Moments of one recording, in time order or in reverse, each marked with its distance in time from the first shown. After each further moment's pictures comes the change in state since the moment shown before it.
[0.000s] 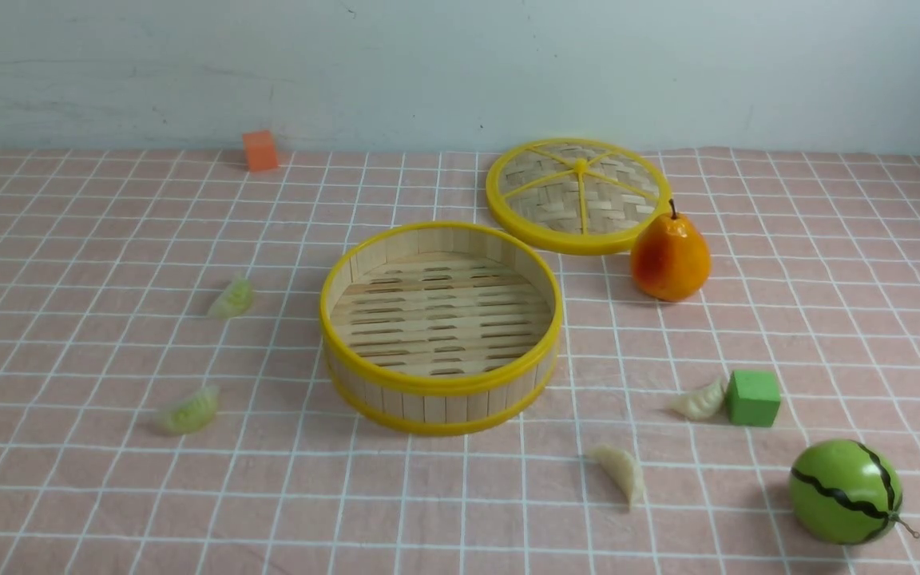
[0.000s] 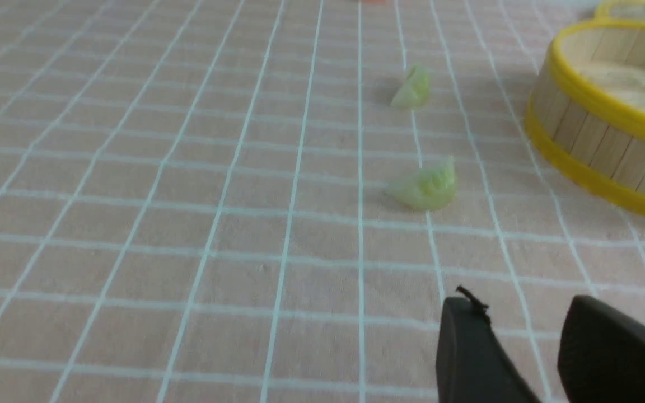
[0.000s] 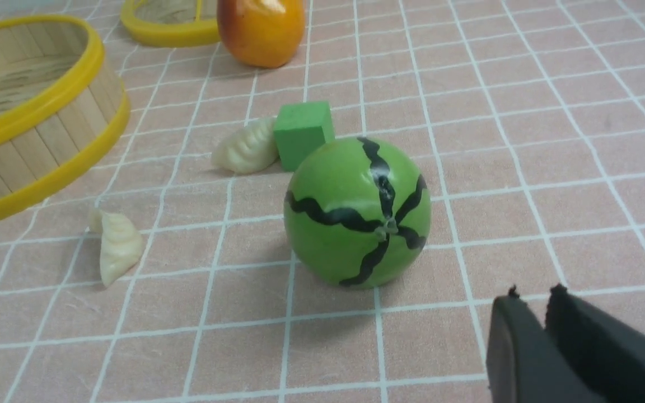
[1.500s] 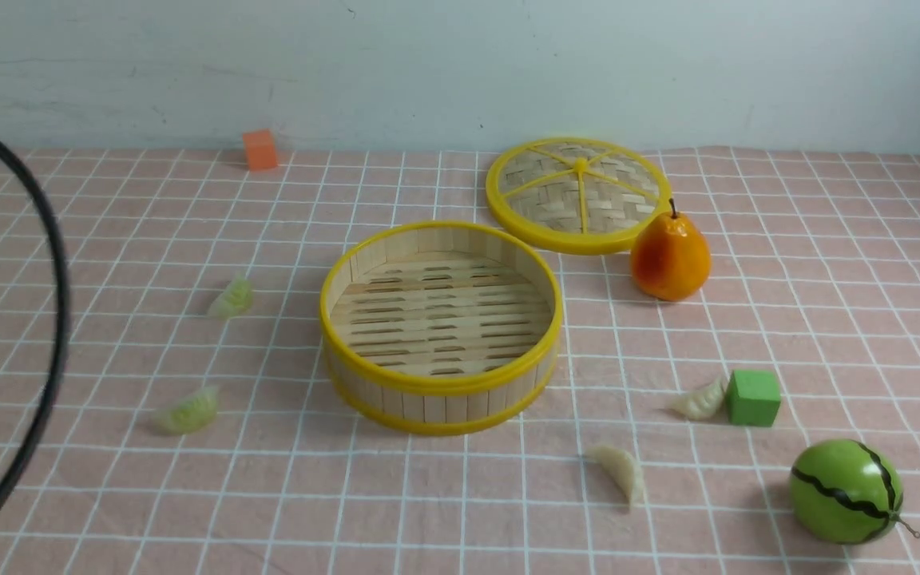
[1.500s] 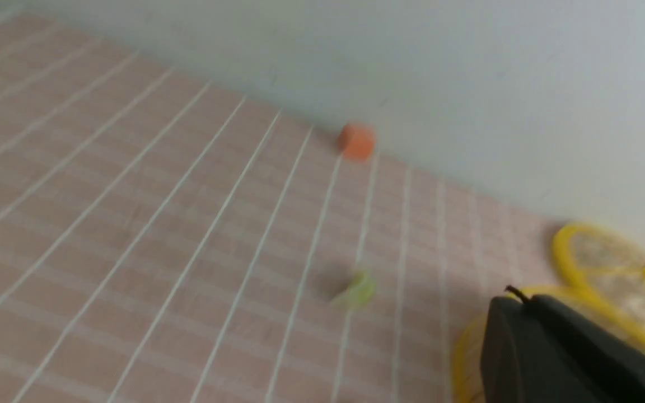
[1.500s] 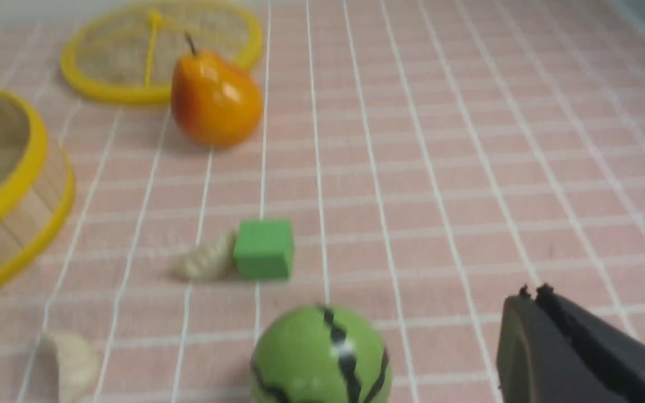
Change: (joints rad) right arm 0.051 0.704 -0.483 -0.220 0.042 0.162; left arm -0.035 0.870 -0.666 0.362 -0.045 -0.710
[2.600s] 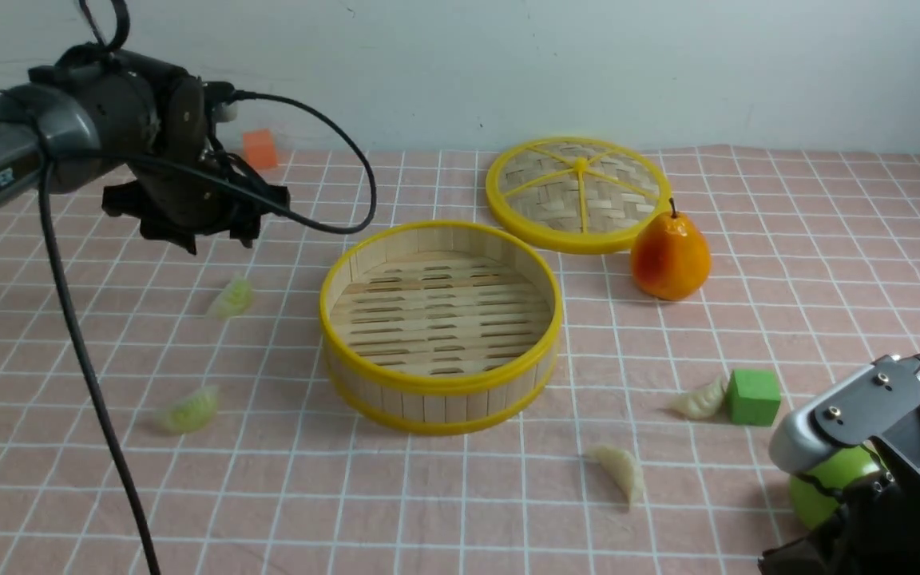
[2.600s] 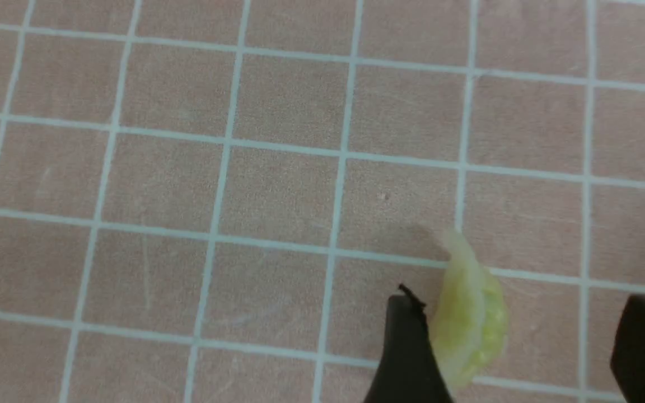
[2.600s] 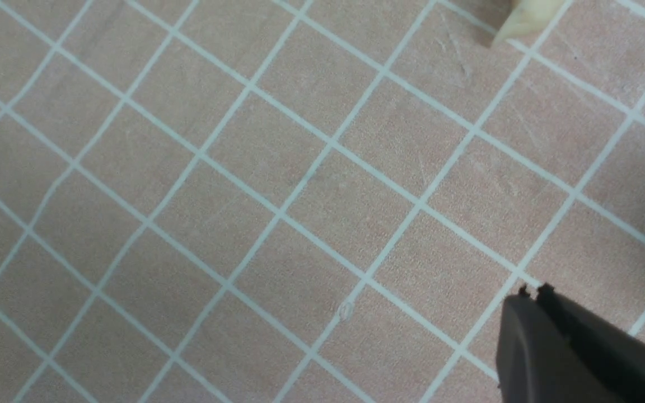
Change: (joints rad) right arm 0.268 0.437 -0.122 0.681 0.223 -0.843; left arm -0.062 1.319 -1.220 -0.223 0.543 0.560
